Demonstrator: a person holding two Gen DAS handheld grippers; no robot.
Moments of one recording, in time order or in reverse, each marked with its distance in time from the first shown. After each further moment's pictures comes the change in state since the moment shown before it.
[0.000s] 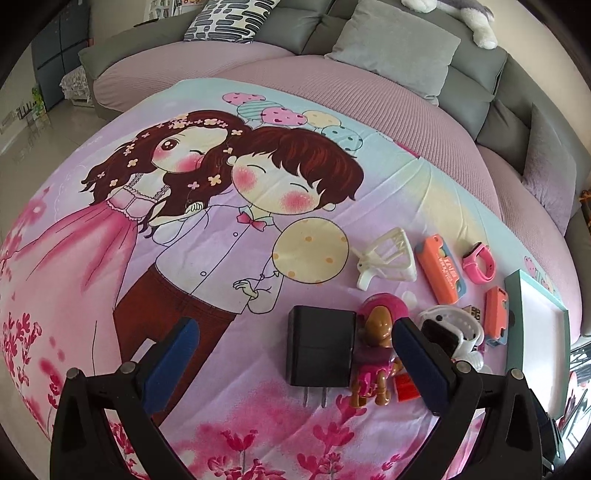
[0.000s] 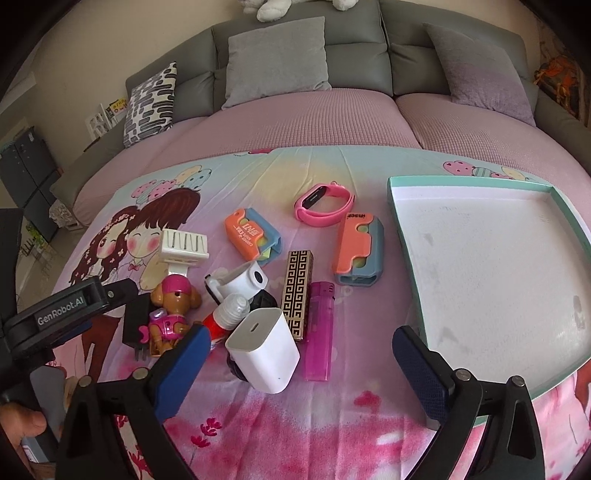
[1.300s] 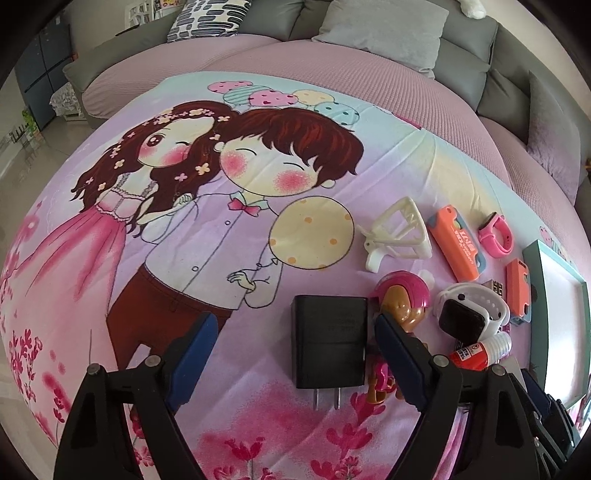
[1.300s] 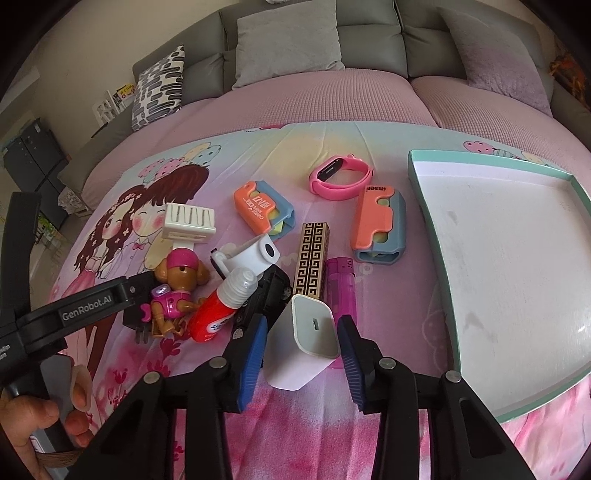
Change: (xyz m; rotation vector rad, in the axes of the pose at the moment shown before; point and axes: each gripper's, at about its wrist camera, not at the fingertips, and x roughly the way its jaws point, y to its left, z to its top) left arm 0.020 -0.009 -0.005 0.093 0.040 0.034; right arm 0.013 0.005 -0.006 -0.022 0.054 0.054
